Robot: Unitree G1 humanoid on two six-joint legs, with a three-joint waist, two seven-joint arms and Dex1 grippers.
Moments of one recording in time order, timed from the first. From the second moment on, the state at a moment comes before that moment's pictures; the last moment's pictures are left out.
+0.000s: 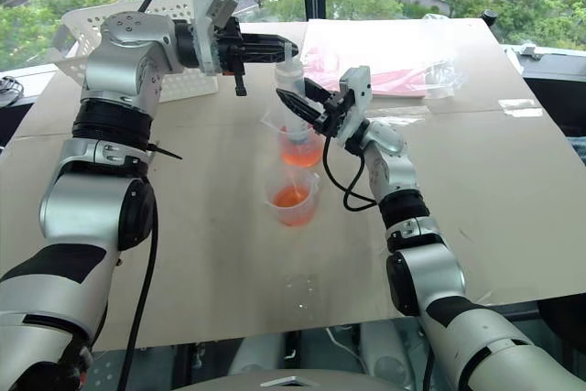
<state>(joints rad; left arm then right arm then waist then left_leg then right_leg) -1.30 0.54 -0.09 0.76 -0.21 0.20 -1.30 -0.92 0.02 -0.06 0.72 0.36 -0.12 0.95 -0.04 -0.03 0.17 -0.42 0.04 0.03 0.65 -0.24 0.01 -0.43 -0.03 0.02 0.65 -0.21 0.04</state>
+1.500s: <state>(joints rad) -0.92 0.75 0.27 0.05 -0.48 0.82 -0.95 -0.97 0.02 -0.01 0.60 0.32 -0.02 0.87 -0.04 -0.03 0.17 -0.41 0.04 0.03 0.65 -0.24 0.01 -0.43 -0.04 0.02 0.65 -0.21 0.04</state>
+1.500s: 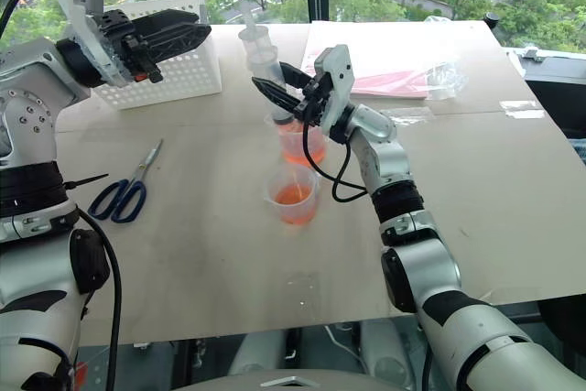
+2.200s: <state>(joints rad) -0.75 0.73 0.35 -0.13 -0.67 0.90 -0.76 -0.99 0.02 -0.09 0.30 0.62 0.19 0.94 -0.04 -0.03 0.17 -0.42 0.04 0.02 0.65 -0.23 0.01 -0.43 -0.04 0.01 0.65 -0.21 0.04</state>
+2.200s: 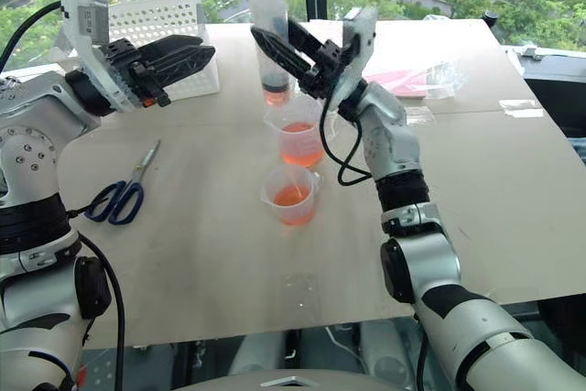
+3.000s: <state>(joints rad) 0.27 0.90 0.91 -0.72 -1.09 0.94 -1.10 -0.53 -0.10 0.12 -0.11 0.65 0.35 0.94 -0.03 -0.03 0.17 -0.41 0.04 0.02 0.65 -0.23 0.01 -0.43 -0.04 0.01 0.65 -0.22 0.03</state>
